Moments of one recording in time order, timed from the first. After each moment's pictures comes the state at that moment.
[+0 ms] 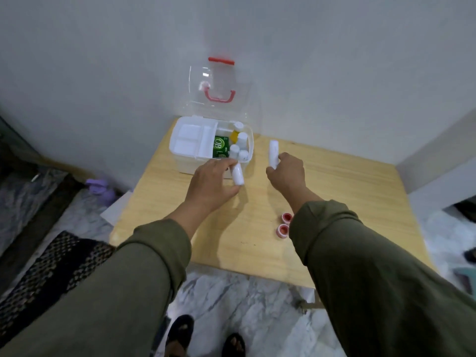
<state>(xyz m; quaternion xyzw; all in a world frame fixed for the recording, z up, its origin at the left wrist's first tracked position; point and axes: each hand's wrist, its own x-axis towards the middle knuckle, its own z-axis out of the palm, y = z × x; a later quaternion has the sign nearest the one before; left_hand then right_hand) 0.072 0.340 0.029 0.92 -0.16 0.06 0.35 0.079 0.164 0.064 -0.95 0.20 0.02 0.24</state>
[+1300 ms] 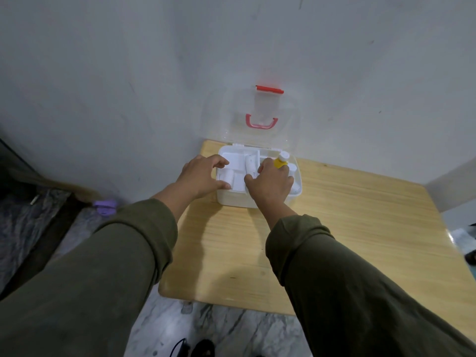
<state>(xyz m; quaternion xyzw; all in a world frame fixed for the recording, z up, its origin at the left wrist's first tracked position) 0.204 0.473 0.043 0.93 -0.16 -0.11 0.32 0.165 0.320 0.047 -0.96 0.24 -0.07 0.15</state>
